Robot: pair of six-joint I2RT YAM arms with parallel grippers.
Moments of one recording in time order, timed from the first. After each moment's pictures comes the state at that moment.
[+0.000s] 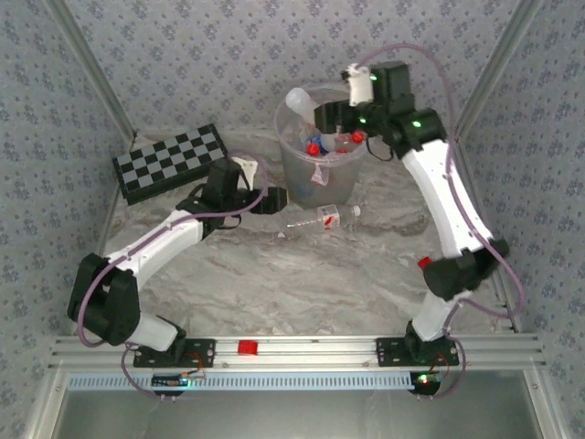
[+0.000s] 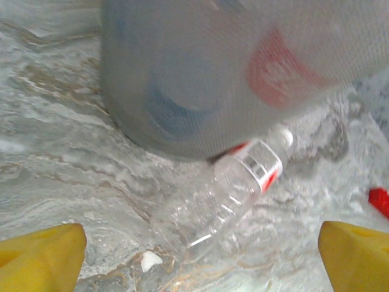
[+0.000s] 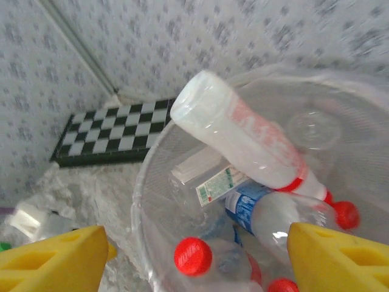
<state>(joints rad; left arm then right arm) -0.54 1.44 1.02 -0.18 0.25 -0.38 0.35 1.67 2.05 -0.84 -0.26 0.15</state>
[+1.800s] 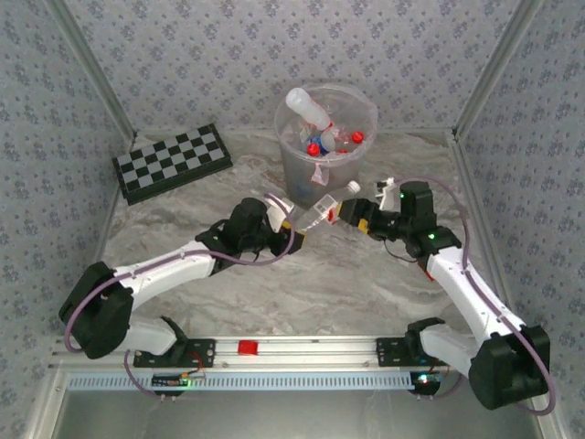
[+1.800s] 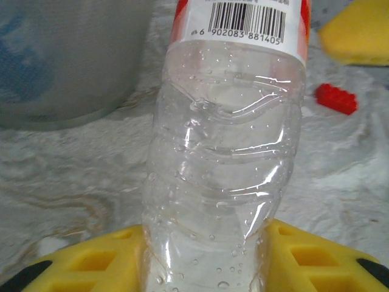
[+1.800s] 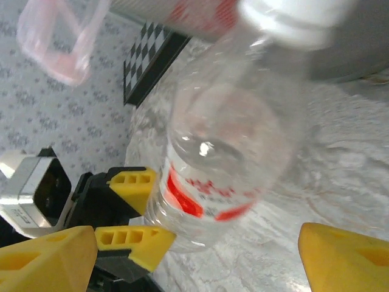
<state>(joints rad) -0.81 1.35 0.80 0.02 0.24 -0.24 0.27 1.04 0.76 -0.27 -0.66 0.71</state>
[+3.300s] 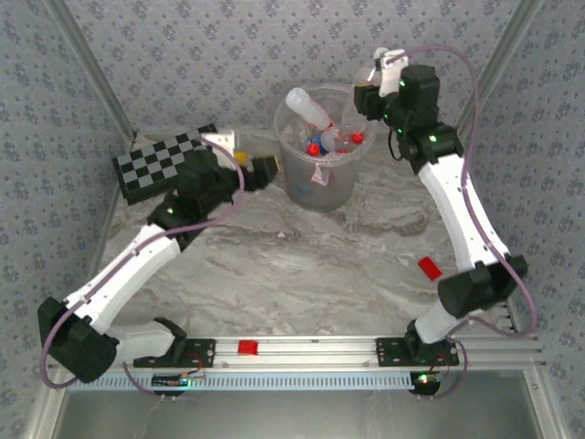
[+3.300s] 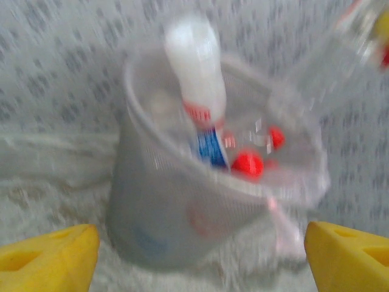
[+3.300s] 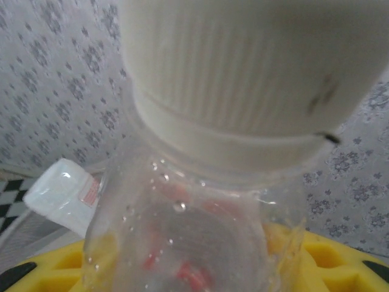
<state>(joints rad) -0.57 1.22 1.16 -0.10 0.01 -0.46 0.29 1.63 1.89 -0.48 0.02 -0.04</state>
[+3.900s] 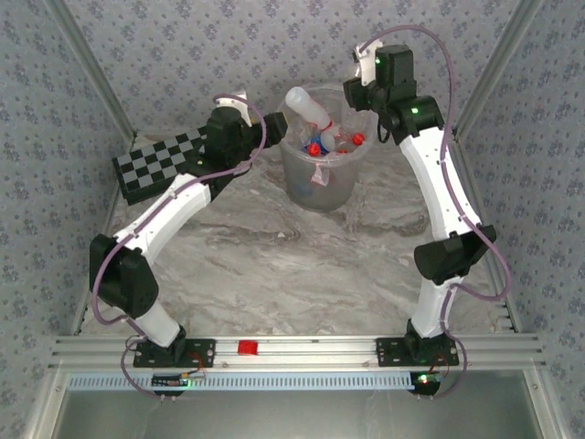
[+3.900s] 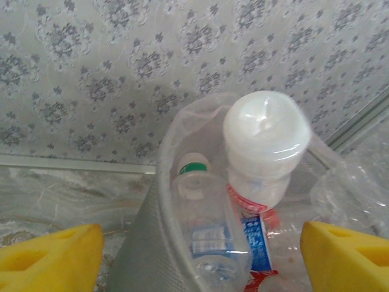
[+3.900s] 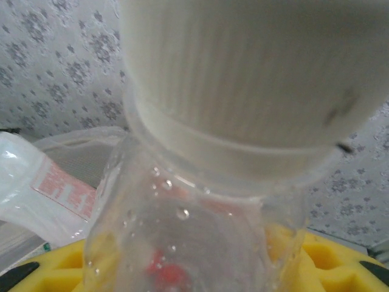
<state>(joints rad) -0.50 1.63 1.49 -0.07 -0.04 -0.54 0.32 1.88 2.29 -0.80 0.14 -0.15</state>
